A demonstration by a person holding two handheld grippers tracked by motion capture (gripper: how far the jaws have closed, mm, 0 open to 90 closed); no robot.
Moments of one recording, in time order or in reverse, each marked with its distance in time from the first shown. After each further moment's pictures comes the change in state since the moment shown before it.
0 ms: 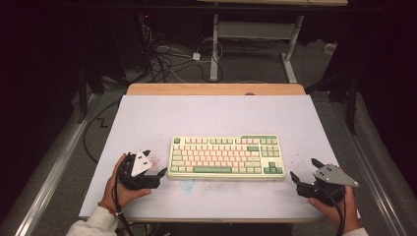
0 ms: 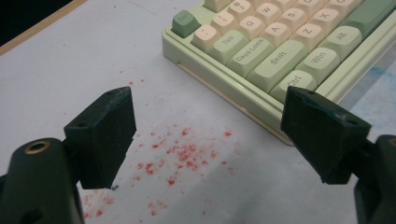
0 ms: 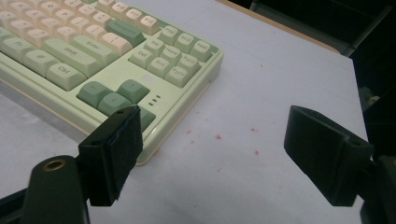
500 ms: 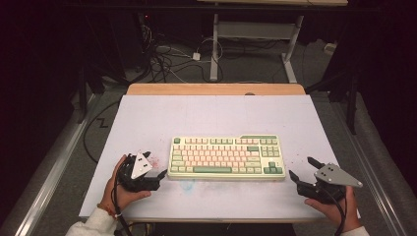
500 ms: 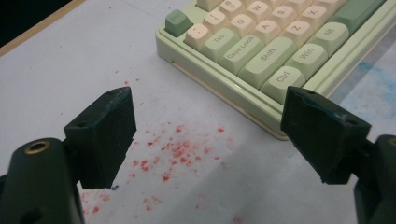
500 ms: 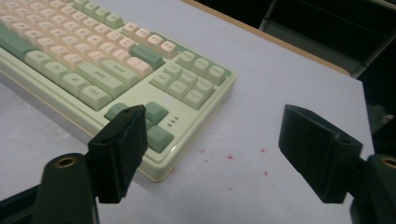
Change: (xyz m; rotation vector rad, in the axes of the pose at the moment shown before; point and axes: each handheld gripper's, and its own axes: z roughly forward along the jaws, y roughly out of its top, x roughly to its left) left arm -0.003 -0.002 -0.003 -0.006 -0.009 0.008; right arm 0.002 0.013 -0.009 -0.054 0.063 -0.015
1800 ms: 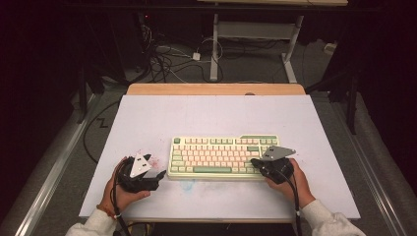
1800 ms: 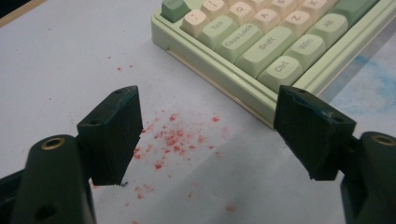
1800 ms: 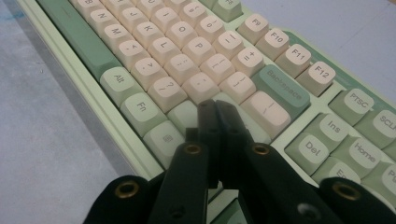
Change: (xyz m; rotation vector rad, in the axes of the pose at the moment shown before) left arm 0.001 -0.003 -0.001 0.032 -0.037 -0.059; right arm 0.053 0.044 0.101 0.199 0.313 -0.115
